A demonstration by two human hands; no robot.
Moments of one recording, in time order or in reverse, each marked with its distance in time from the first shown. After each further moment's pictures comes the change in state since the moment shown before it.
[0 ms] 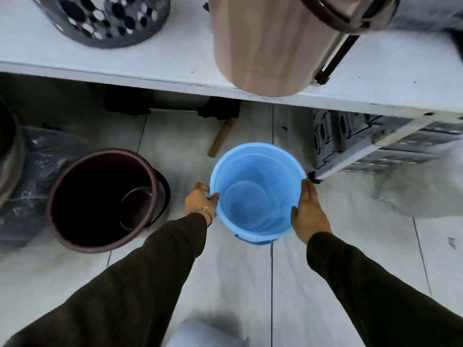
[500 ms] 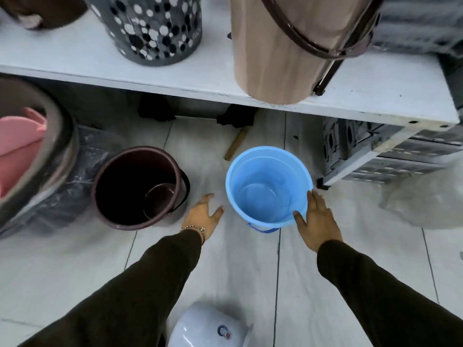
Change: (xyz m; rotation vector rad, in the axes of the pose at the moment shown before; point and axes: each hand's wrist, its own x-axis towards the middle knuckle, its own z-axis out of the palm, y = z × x) left_hand -0.081 -0.031 -0.052 0.271 -0.098 0.188; right_hand -0.047 0.014 -0.016 -0.133 -0.025 -0.095
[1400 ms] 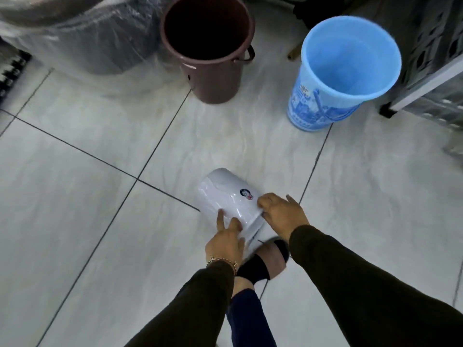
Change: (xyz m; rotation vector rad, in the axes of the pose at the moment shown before) left_hand -0.312 -0.236 0.219 0.157 -0.052 -0.248; right_hand -0.249 0.011 0.242 -0.437 -0.378 -0.640
